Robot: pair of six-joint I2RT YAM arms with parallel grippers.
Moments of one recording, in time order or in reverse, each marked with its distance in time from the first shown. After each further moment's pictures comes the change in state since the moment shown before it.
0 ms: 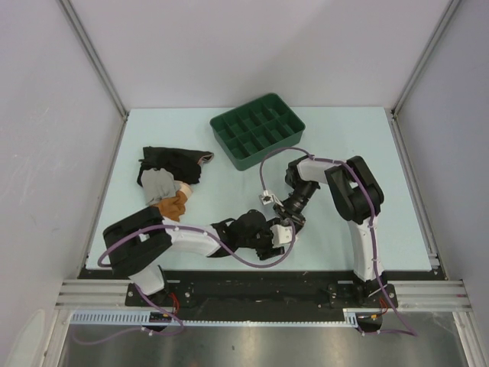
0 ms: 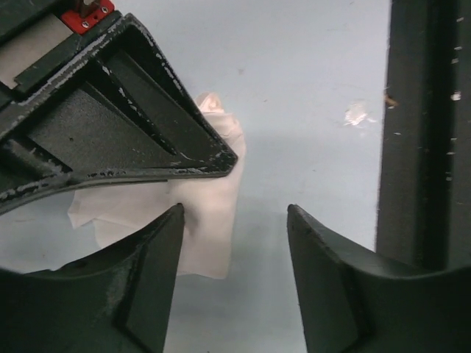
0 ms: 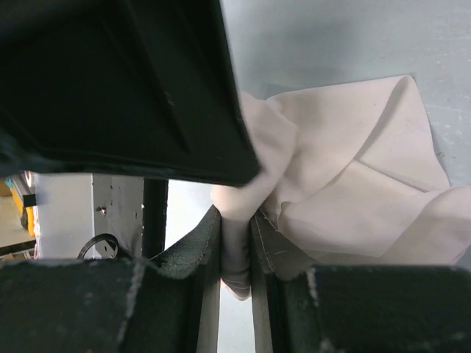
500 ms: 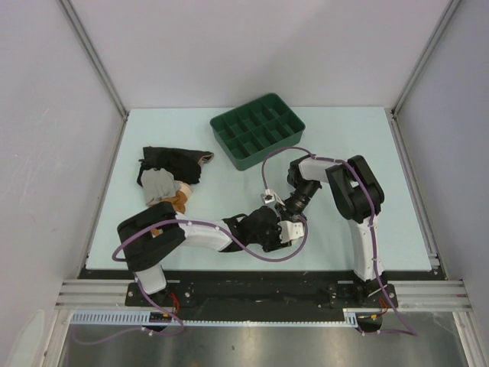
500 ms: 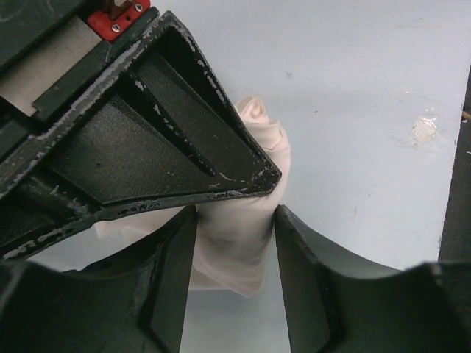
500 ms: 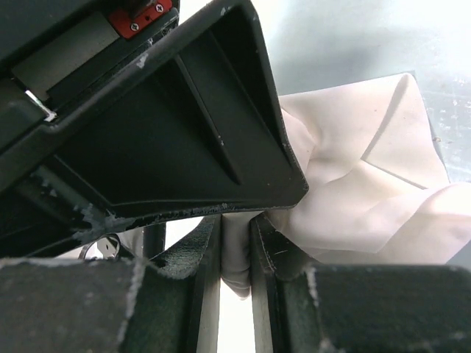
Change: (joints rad) left arm -0.003 0.118 0.140 -0.108 -0.110 0.042; right arm -0.018 0.009 0.003 -0.016 -0.006 -0.018
